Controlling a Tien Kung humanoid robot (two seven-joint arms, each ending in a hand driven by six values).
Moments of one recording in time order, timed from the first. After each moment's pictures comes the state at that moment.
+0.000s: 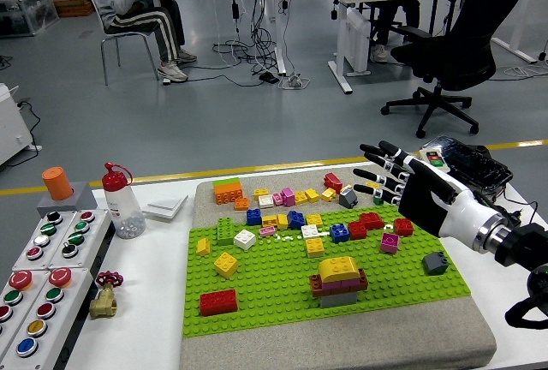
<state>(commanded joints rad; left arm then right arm) -0.15 0.00 -1.05 -0.21 0.55 0.29 0.21 0.62 -0.59 0.95 1.51 -0.26 0.00 -0.04</state>
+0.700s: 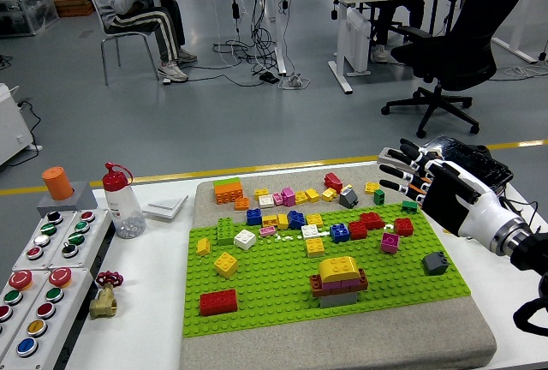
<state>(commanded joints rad) -0.15 0.00 -1.09 -0.21 0.62 0.30 0.23 0.48 -0.55 1.11 1.52 -0.24 -0.08 -0.03</state>
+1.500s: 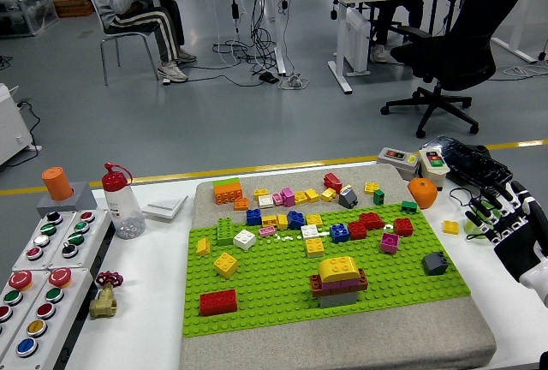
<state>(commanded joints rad) -0.16 0.02 -1.13 -0.22 0.74 0.30 0.30 0.20 -0.24 1.58 1.41 -0.36 -0.08 -0.02</state>
